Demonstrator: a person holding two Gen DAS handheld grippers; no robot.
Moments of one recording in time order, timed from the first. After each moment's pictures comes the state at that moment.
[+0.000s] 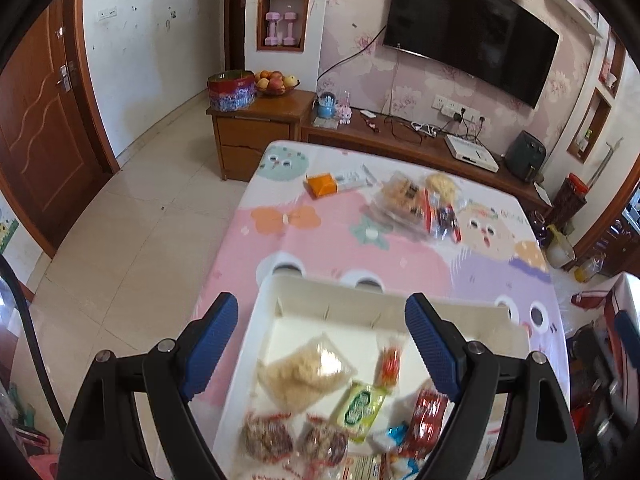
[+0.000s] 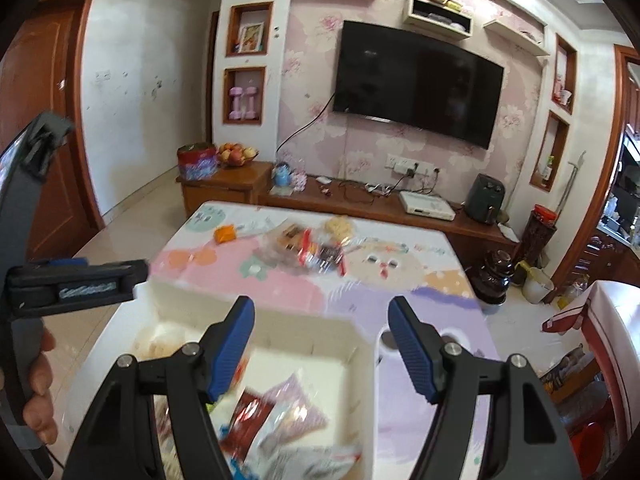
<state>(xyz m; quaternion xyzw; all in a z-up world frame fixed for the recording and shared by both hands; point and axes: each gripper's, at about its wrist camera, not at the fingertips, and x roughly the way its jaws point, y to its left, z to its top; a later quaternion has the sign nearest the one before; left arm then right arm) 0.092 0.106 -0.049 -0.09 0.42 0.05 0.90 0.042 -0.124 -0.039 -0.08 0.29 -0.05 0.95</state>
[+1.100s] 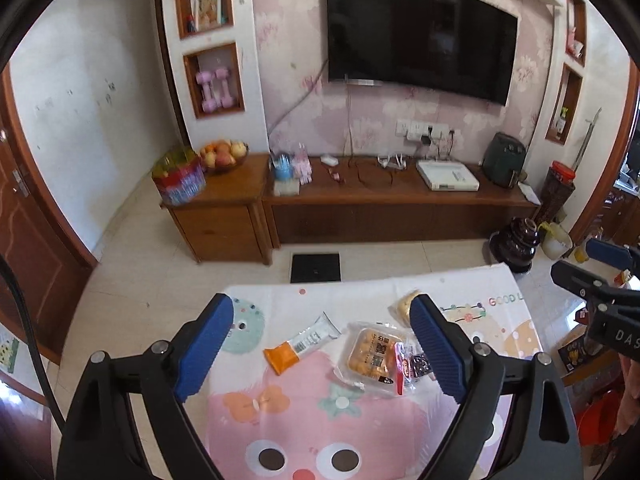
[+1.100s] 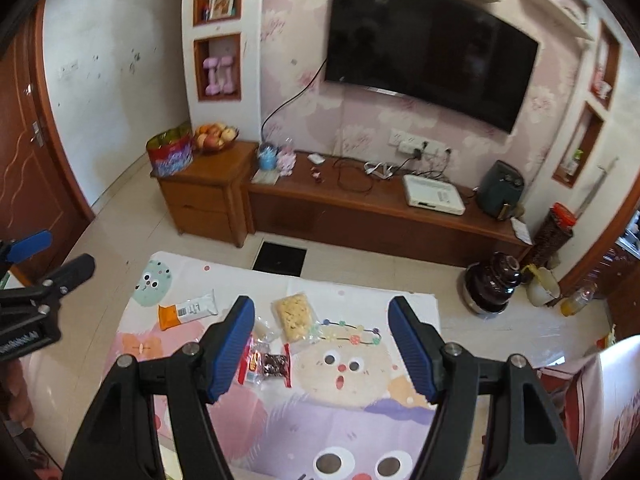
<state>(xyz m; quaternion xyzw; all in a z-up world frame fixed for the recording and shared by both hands) 0.343 0.065 0.071 0.00 0.40 -0.02 0.91 0.329 -0.202 0.064 -0.08 0.42 -0.02 0.91</state>
